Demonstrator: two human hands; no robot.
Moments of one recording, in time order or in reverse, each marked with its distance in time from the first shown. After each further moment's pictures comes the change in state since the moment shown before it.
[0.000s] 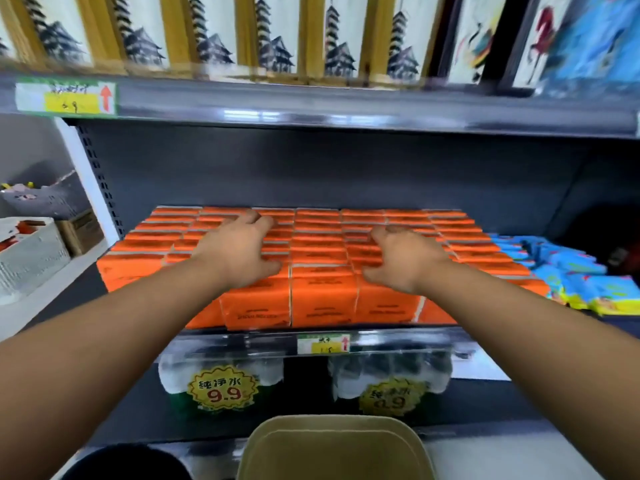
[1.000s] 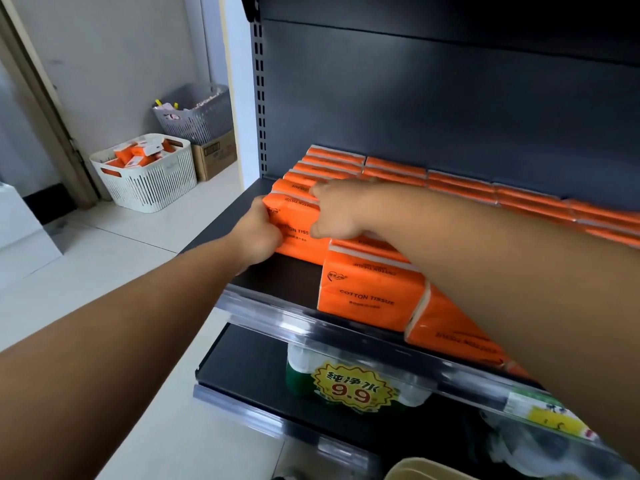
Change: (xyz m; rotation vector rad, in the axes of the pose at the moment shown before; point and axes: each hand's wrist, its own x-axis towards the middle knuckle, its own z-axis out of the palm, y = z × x) left_hand -0.011 -0.252 0.105 -0.899 0.059 -0.686; right_hand 0.179 -0.327 0.069 -0.167 -0.236 -0.497
